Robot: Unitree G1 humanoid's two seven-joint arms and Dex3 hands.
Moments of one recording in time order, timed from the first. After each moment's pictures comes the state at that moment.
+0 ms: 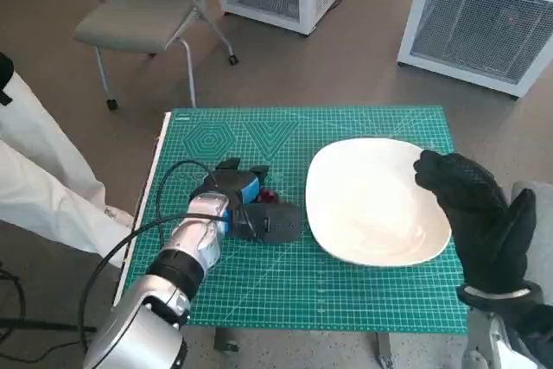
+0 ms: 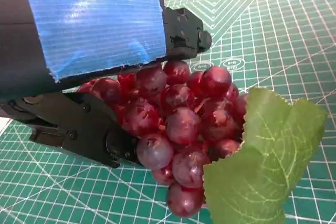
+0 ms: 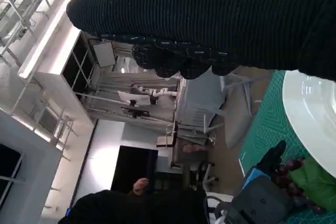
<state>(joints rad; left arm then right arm) -1.05 0.19 -0.54 1.29 0.77 0.05 -0.05 -0.26 -0.16 -0.19 -0.03 0.39 -0.24 0.39</state>
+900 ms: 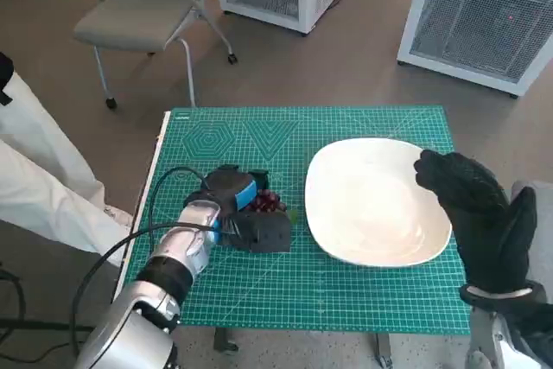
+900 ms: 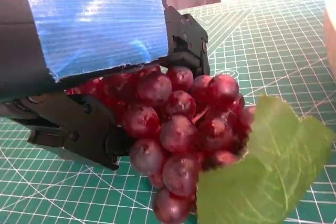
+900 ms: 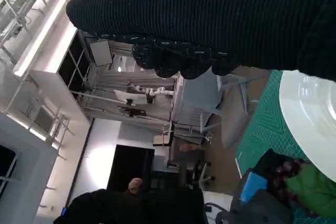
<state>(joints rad) -1.00 0.24 -0.54 1.27 0.74 -0.06 0.07 -0.26 -0.17 -0.19 -0.04 0.39 -0.22 0.39</state>
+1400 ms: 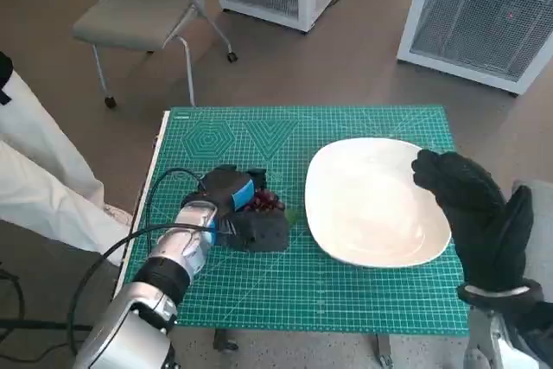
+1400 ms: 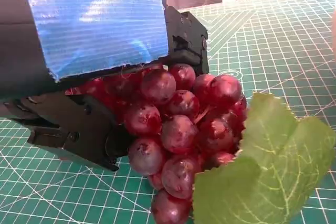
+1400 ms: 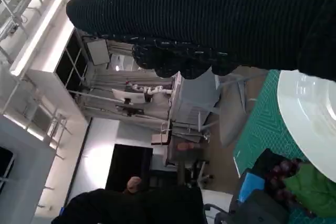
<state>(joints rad) -0.99 0.25 -0.54 1.27 0.73 -0.07 0.07 -0.26 -0.17 -0.18 -0.03 0.39 -0.22 0.39</state>
